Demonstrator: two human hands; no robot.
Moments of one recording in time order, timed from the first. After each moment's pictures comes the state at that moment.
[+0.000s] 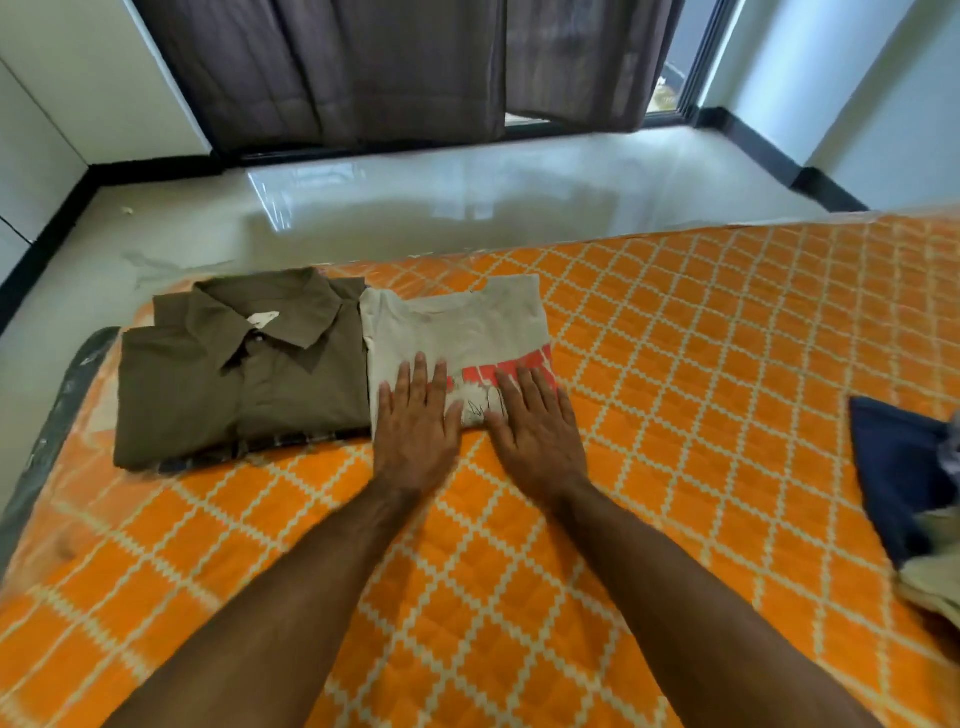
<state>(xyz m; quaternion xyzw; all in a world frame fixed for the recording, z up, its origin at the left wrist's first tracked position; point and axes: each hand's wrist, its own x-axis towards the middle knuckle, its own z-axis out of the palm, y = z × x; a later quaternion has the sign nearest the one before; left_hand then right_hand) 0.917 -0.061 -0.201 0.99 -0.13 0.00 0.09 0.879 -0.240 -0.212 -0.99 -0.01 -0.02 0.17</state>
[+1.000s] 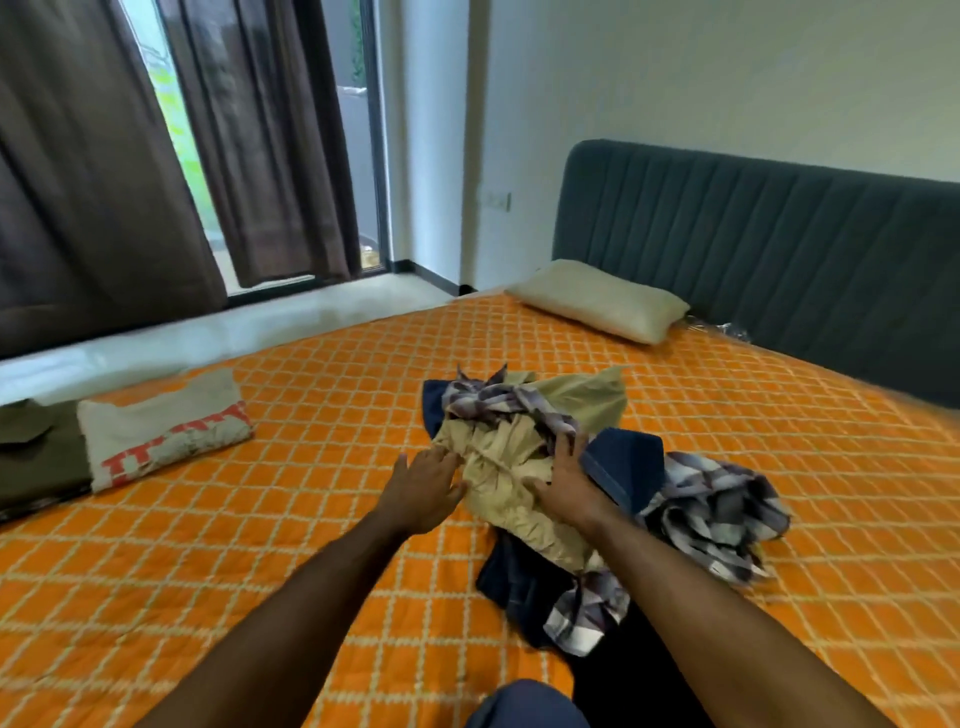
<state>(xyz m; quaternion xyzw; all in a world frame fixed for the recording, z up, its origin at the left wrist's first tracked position) 0.501 -0.339 -0.030 0.87 -0.48 -0.04 0.07 0.358 -0.528 -0.040 -0.90 0.35 -0.05 0.24</state>
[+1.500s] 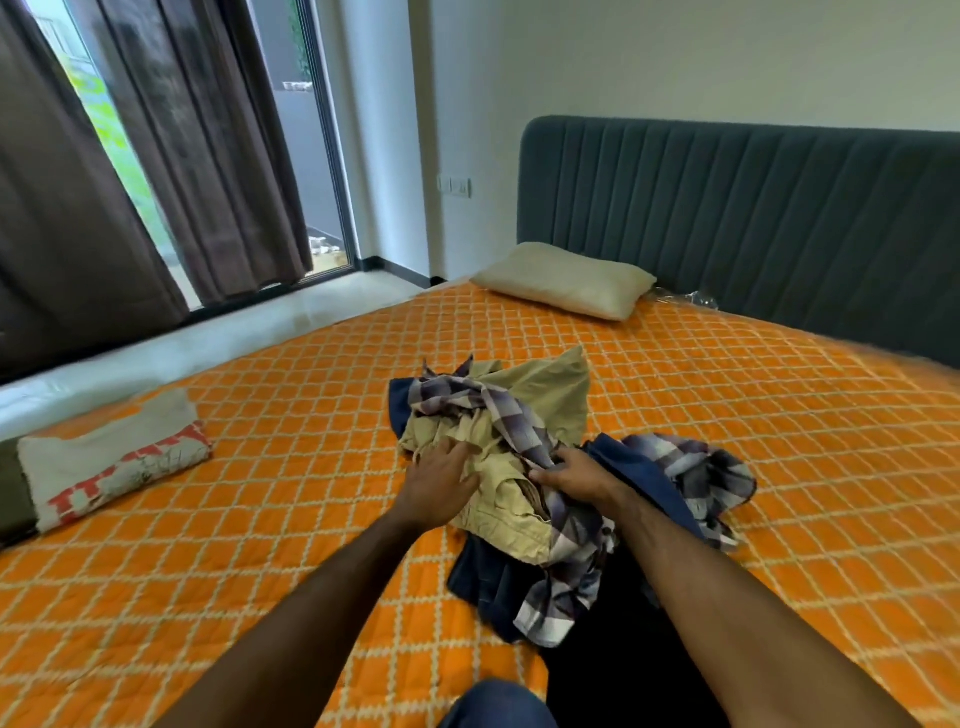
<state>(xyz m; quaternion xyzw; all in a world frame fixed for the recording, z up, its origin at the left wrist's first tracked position) 0.475 -0.405 -0.043 0.85 -0.50 -0.07 0.18 0.323 -0.596 -0.052 -0.83 0.32 -0.03 0.45</state>
